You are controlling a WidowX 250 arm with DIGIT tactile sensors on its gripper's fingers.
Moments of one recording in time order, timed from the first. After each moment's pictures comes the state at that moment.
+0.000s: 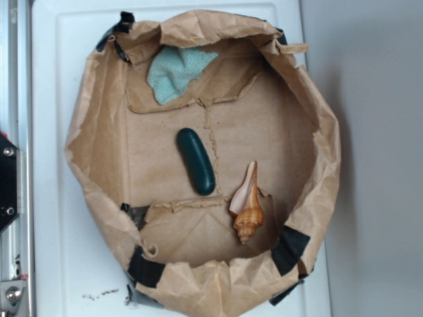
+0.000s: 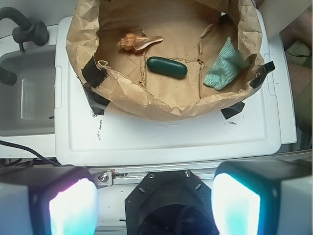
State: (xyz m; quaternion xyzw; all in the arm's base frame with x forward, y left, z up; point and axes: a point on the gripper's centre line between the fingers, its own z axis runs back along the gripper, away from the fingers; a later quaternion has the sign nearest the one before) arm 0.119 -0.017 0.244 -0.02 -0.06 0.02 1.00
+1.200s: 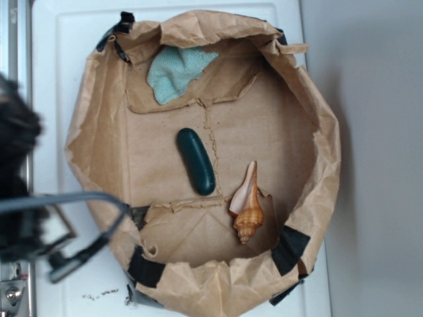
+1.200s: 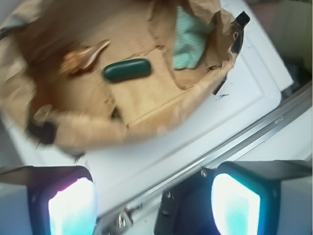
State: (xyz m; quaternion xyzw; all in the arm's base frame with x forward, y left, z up) arm 0.158 -0.018 0.194 0.01 -0.01 0.26 0.96
